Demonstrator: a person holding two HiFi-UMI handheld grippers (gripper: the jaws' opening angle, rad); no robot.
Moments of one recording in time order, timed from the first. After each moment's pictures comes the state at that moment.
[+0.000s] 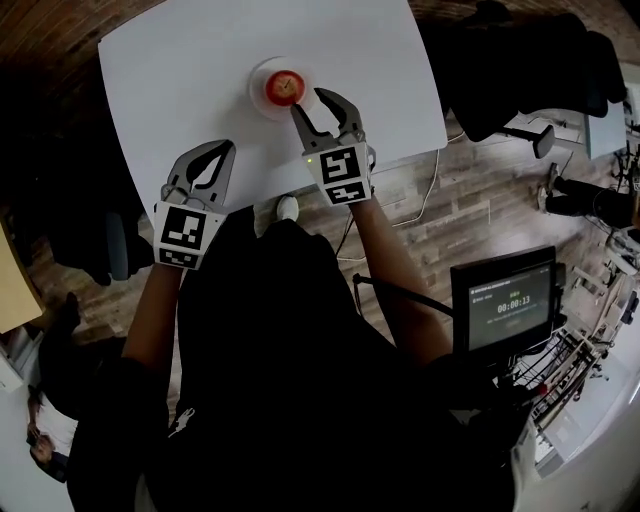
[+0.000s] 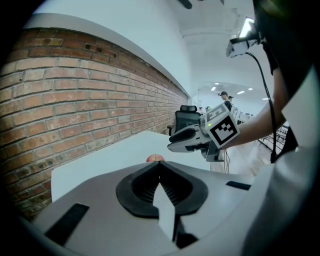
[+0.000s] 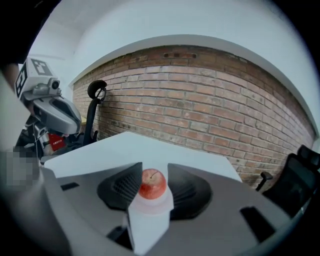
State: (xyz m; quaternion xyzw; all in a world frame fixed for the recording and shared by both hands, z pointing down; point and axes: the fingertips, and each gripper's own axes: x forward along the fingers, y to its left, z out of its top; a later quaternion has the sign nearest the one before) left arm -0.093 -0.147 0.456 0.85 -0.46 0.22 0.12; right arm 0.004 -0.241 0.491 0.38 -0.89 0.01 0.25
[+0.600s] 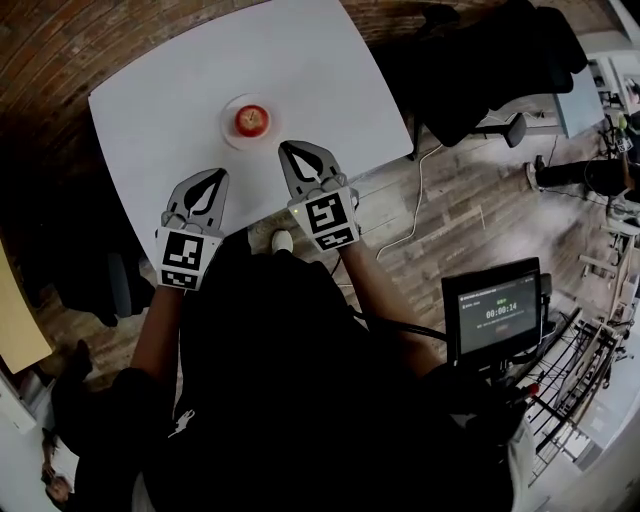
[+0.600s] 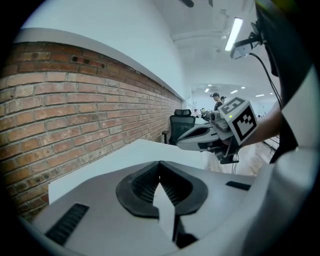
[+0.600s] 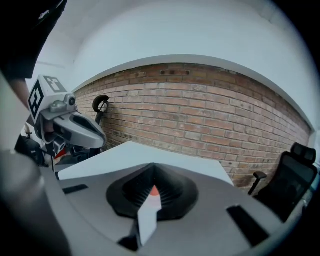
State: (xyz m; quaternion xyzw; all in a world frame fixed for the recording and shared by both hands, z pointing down) left arm -0.046 -0.157 0.456 0.87 -0.45 0.20 0.09; right arm 0.044 -0.203 0.467 0.39 -0.90 0.02 0.22
